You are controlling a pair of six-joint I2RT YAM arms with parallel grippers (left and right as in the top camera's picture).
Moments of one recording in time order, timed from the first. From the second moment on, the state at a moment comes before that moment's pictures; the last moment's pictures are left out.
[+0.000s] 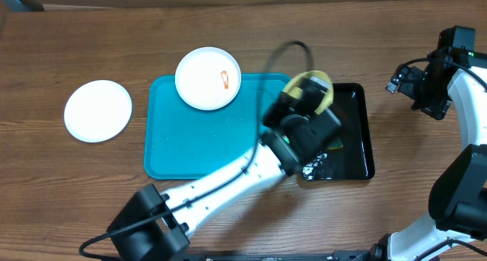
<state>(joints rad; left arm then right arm) -0.94 1.77 1.39 -0.54 -0.85 -0.24 -0.27 1.84 1.50 -1.00 -0.08 0.31</state>
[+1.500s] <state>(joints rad) 0.68 1.77 1.37 -0.77 0.07 -0.45 -0.27 1.84 1.50 -1.00 -0.08 0.31</state>
